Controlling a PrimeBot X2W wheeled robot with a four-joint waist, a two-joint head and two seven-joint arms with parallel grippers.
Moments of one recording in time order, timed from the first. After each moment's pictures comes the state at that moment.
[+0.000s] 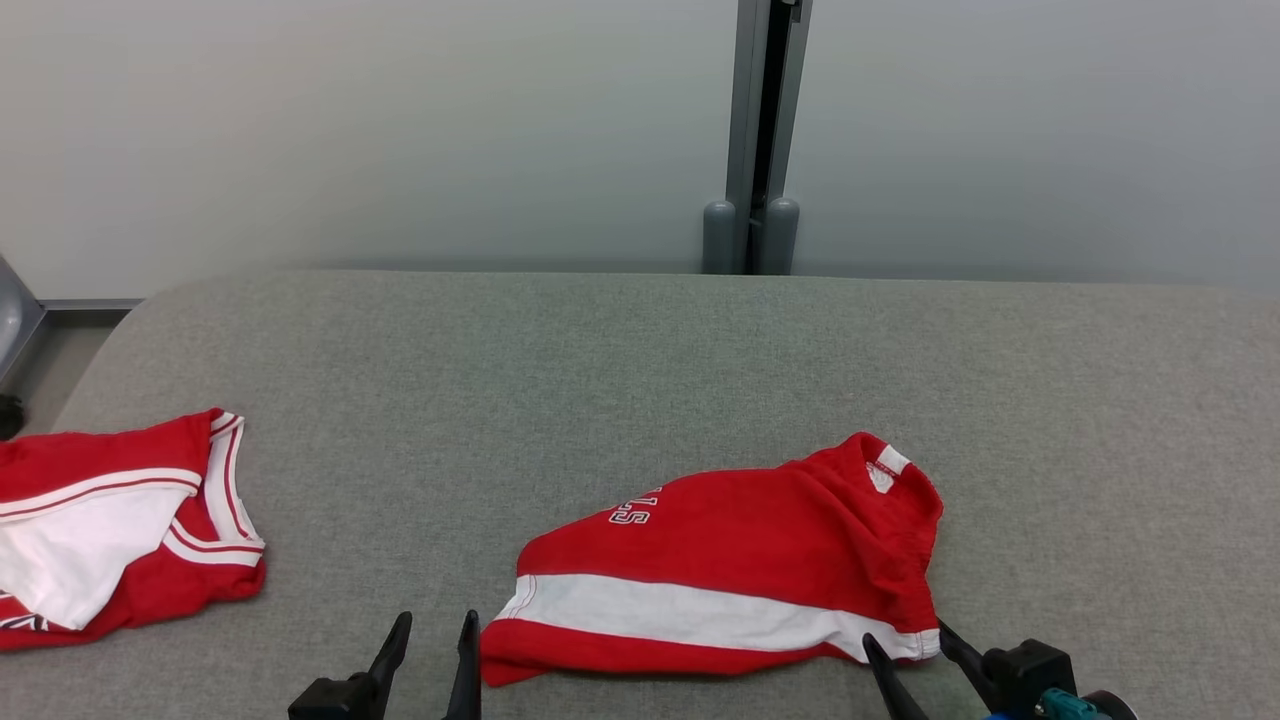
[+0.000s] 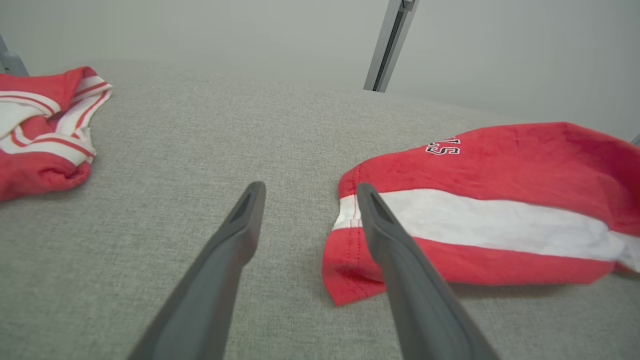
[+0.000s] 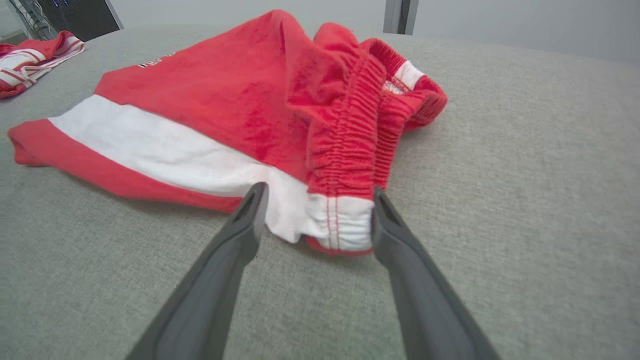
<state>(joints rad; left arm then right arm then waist) 0.03 0.05 -0.17 0.47 -0.25 -0.13 -0.26 -0.09 -0.16 0.31 0.60 0.23 0.13 -0.26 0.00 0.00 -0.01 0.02</state>
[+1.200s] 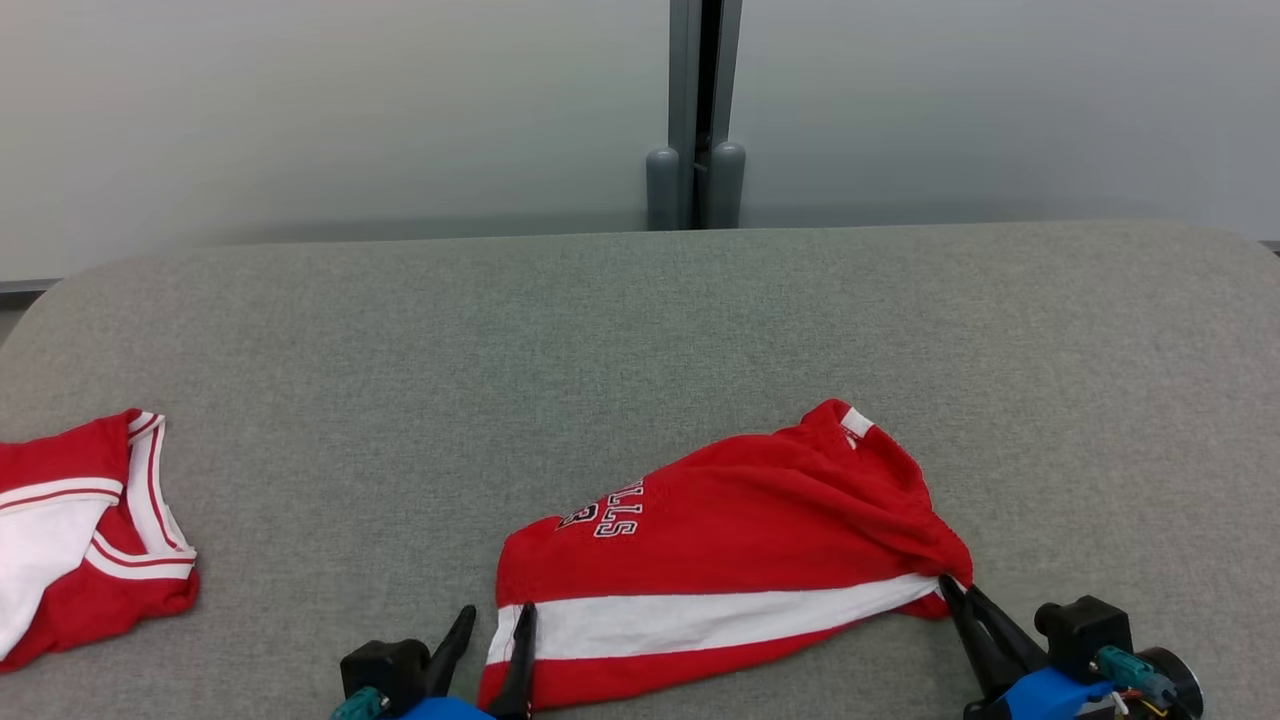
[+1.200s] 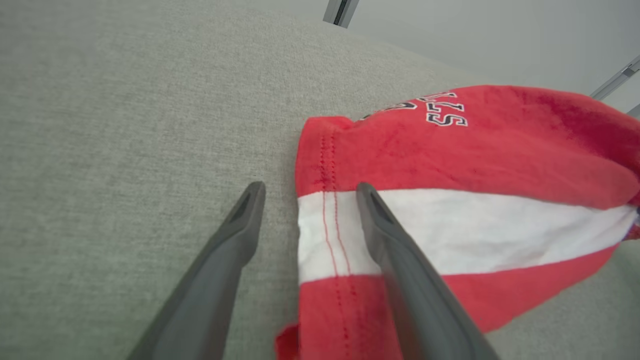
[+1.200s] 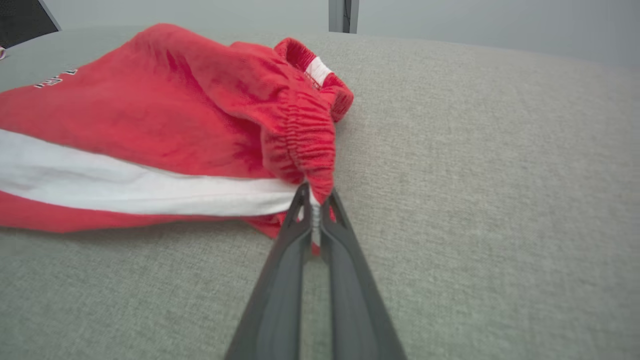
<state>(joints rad) -0.12 0.07 -0.38 0.67 -0.52 -0.13 -0.26 -0.12 -0.22 0.26 0.57 0.24 0.13 -0.26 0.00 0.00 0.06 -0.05</state>
